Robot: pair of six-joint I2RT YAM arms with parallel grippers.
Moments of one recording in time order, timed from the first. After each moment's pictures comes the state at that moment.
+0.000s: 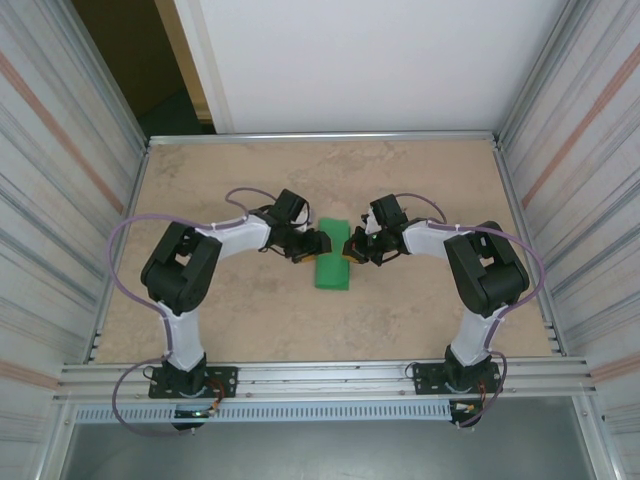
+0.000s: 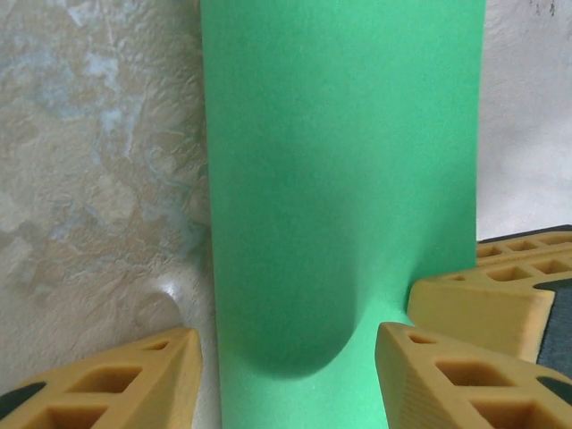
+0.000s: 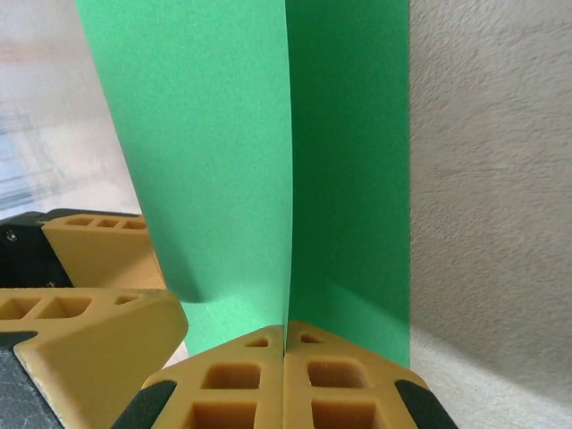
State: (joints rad) left arm -0.57 1.91 1.17 -0.33 0.46 -0.68; right arm 0.44 1.80 0.94 -0.16 -0.58 0.83
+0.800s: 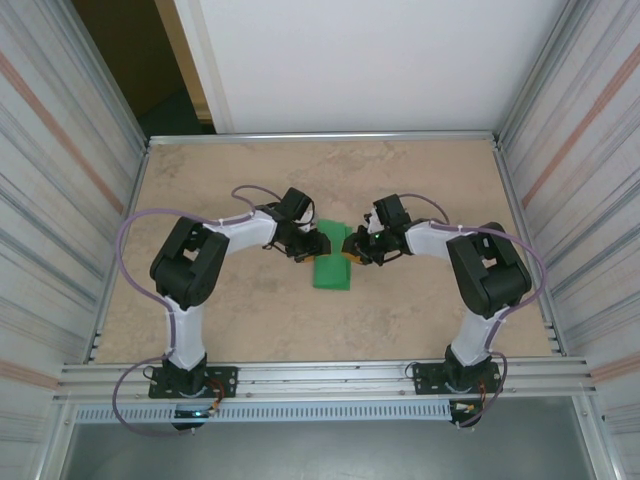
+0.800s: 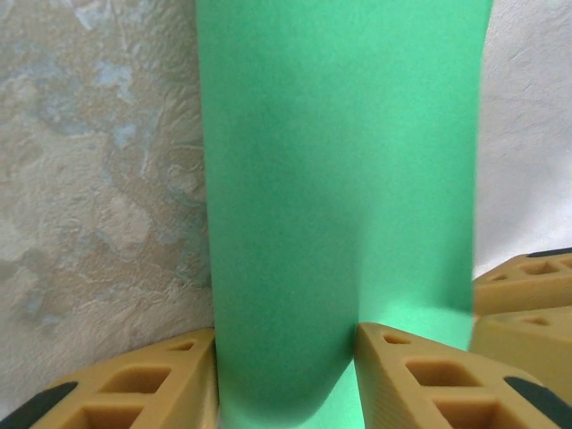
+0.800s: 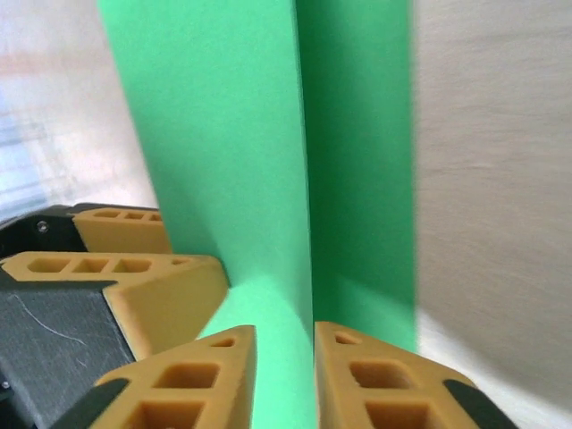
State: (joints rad) left arm -0.58 1.97 1.25 -0.42 0.42 -0.65; right arm 0.42 1.77 0.92 -0.15 -0.59 0.86
